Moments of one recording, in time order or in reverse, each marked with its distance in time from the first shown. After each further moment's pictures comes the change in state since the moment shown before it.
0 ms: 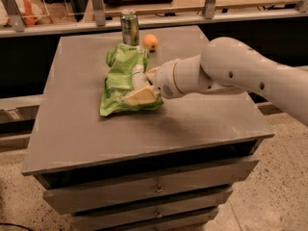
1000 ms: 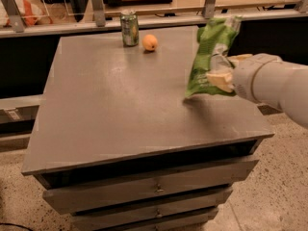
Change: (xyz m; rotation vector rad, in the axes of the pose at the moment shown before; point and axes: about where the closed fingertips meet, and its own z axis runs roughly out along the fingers) arm 0.048 -0.089 -0.211 0.718 0.062 0.012
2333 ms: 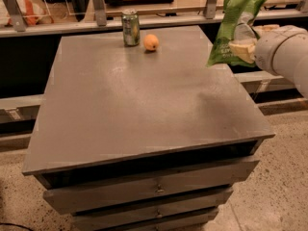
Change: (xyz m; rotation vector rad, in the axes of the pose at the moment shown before) arm -0.020 -0.103 0.005 0.206 -0.095 -0.028
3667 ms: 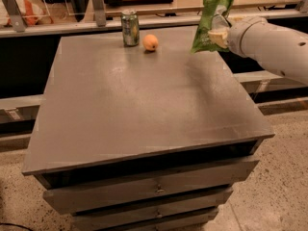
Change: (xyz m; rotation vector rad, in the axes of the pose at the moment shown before) arm -0.010 0.015 0.112 -0.062 -0.043 0.017
